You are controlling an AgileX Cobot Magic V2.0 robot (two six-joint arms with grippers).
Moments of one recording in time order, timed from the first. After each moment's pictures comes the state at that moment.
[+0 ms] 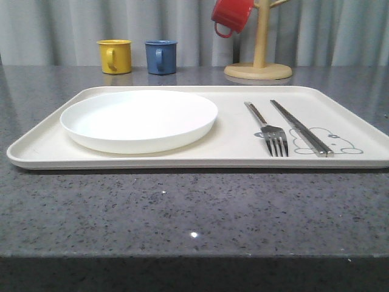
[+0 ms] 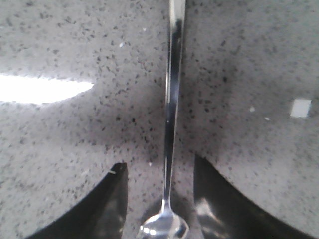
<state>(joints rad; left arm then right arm) -0.30 0.48 -0.77 0.02 0.90 0.03 -0.16 1.70 -1.42 -0.08 1.23 -0.17</state>
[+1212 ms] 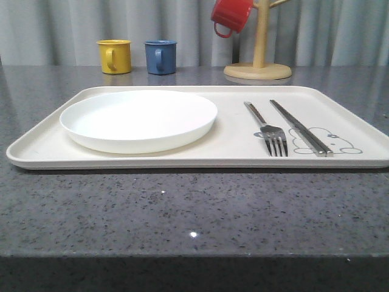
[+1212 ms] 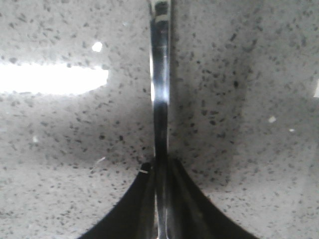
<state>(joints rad) -0.30 0.48 -0.77 0.02 0.90 0.03 -0.20 1.77 -1.42 -0.03 1.23 -0.17</state>
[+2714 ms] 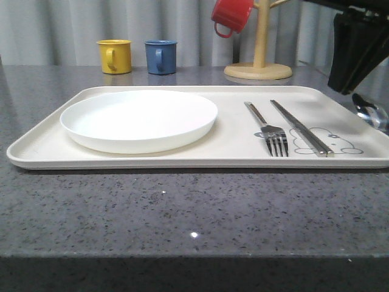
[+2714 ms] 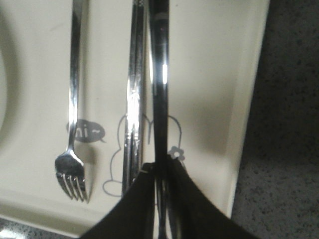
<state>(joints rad) -0.30 0.48 -0.77 0.02 0.90 0.03 0.17 1.64 -1.42 0.27 1.20 0.12</state>
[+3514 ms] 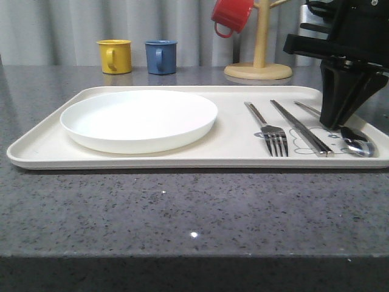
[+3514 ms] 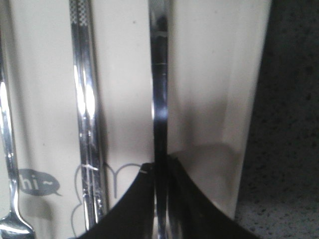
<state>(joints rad) -0.30 0.48 -0.77 0.02 0.90 0.03 0.17 1.77 -1.42 0.24 1.15 0.14</state>
